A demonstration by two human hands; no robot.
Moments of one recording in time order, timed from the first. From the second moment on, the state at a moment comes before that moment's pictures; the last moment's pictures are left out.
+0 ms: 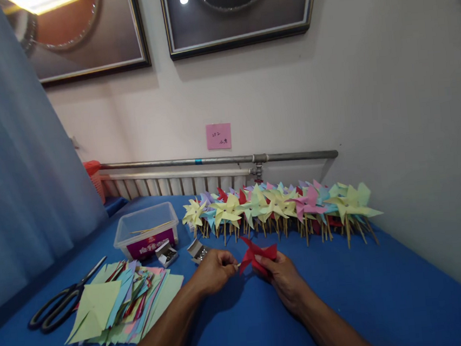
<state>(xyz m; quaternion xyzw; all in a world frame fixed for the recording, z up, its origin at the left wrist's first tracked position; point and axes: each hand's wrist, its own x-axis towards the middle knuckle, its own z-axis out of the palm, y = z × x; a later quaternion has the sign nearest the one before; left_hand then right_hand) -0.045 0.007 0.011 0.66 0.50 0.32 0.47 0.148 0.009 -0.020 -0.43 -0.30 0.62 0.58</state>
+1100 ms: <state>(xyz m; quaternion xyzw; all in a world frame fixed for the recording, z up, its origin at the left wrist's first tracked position) -0.047 0.007 0.012 0.66 0.50 0.31 0.47 0.148 0.006 -0.016 -0.43 -0.32 0.61 0.58</state>
